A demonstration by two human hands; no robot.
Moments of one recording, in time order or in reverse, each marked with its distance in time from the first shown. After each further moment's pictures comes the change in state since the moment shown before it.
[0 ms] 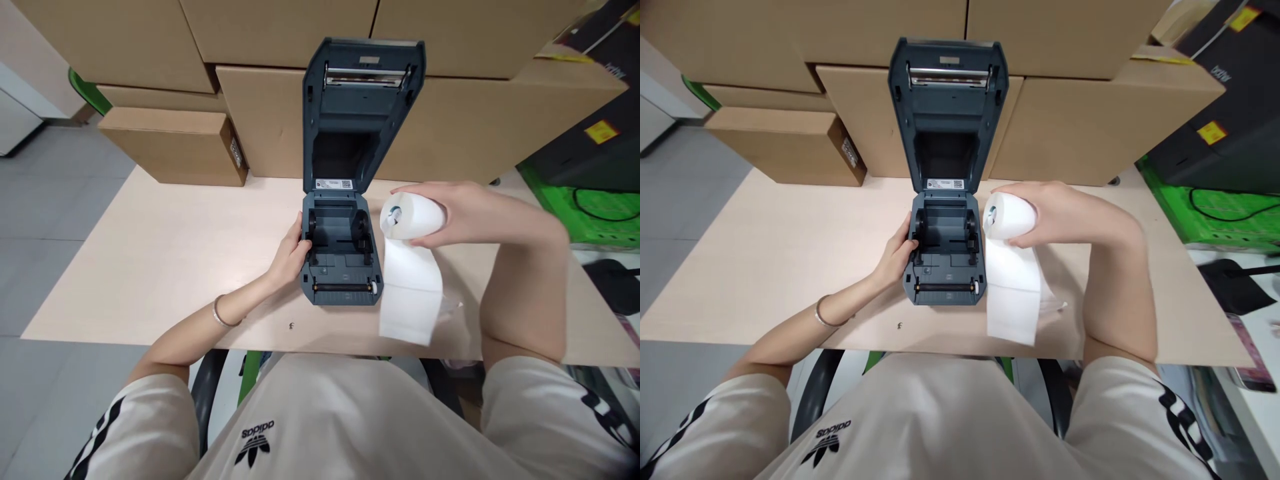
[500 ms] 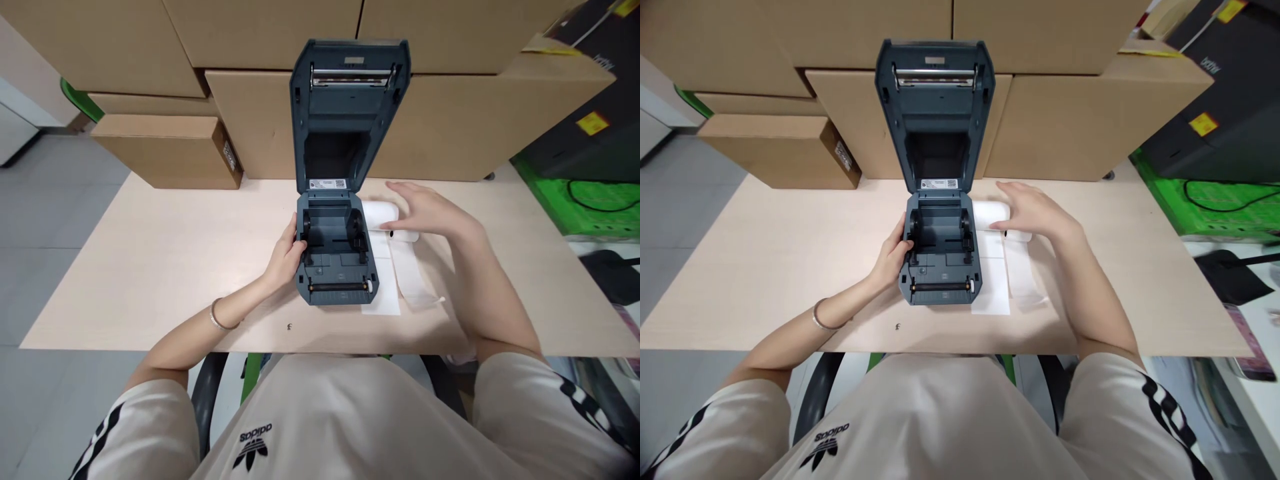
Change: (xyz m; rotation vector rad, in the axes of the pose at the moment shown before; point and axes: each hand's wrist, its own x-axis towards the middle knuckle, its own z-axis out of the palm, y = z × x) left_hand -0.001 0.001 0.000 -0.020 0.032 -0.043; right_hand 0.033 0.061 0.063 -0.219 0.048 0.268
